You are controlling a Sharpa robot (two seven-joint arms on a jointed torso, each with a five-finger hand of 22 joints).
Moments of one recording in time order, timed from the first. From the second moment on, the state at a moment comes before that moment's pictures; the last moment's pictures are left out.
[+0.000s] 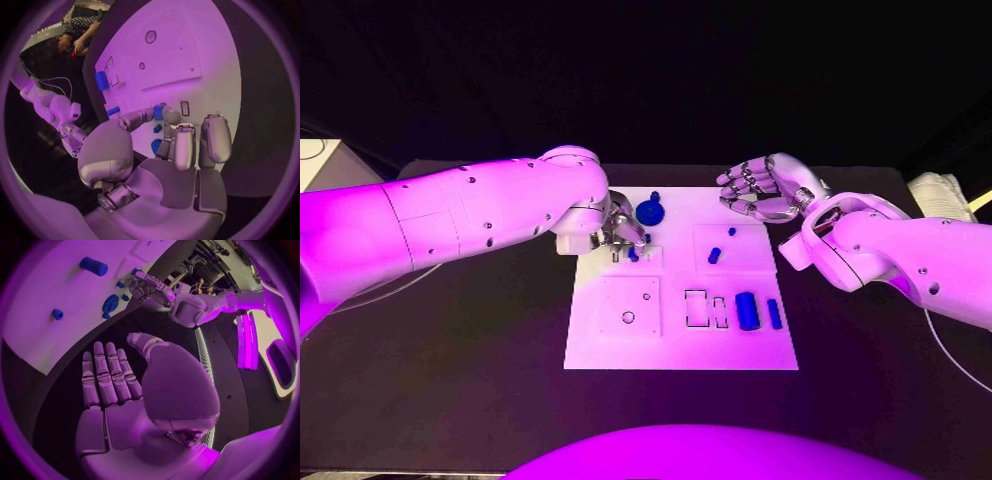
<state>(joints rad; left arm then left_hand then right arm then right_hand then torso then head) 1.43 -0.48 -0.22 1.25 -0.88 0.31 -0.63 0.84 -0.12 0.87 -0.01 0.34 0.69 0.06 1.12 0.50 1.04 -0.01 1.25 0.67 1.47 -0.06 1.50 1.31 0.08 1.39 0.04 1.37 1.31 1.28 -0.88 -0.17 1.53 -0.77 -0.51 0.19 1.36 -0.20 0.48 0.12 0.39 0.81 0.21 0.20 0.32 0.92 0.20 0.29 0.06 0.93 0.18 0.08 0.25 0.18 0.62 0.29 0.06 0.06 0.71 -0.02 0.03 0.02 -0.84</state>
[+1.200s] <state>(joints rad) 1.43 -0.48 -0.22 1.25 -0.90 0.34 -0.63 0.84 -0.12 0.88 0.00 0.35 0.72 0.06 1.12 0.50 1.10 -0.01 1.27 0.72 1.47 -0.06 1.51 1.31 0.07 1.41 0.04 1.39 1.31 1.28 -0.88 -0.17 1.53 -0.77 -0.51 0.19 1.36 -0.20 0.49 0.12 0.39 0.81 0.21 0.20 0.32 0.92 0.20 0.29 0.06 0.93 0.18 0.08 0.25 0.18 0.61 0.29 0.06 0.06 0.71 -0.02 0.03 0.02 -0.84</state>
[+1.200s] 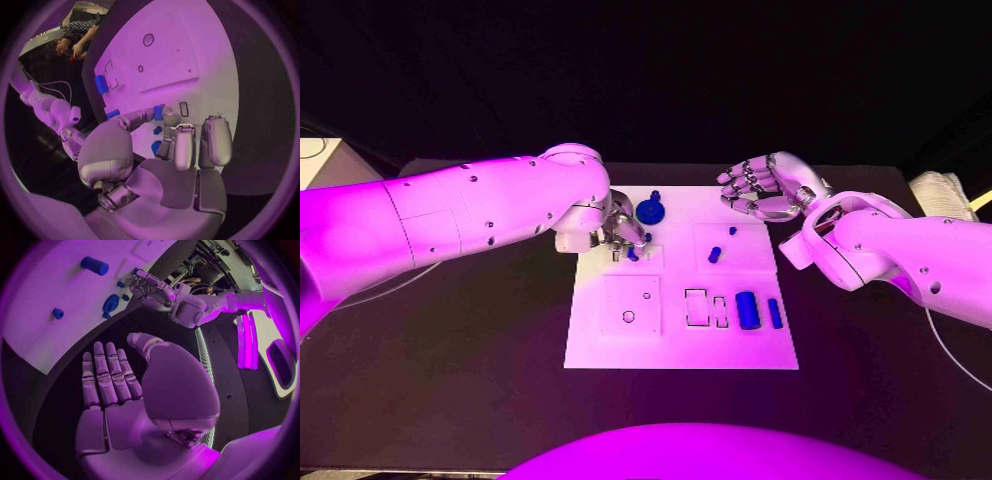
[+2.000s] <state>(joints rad) 1.43 -0.47 -0.22 1.24 -0.91 0.38 -0.63 0.82 -0.10 0.88 0.00 0.35 0.74 0.06 1.12 0.49 1.13 -0.01 1.27 0.74 1.47 -0.07 1.51 1.31 0.07 1.42 0.03 1.41 1.31 1.28 -0.88 -0.17 1.53 -0.77 -0.51 0.19 1.35 -0.20 0.49 0.12 0.39 0.81 0.21 0.20 0.32 0.92 0.20 0.29 0.06 0.93 0.18 0.08 0.25 0.18 0.61 0.29 0.06 0.06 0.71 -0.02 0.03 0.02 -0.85</state>
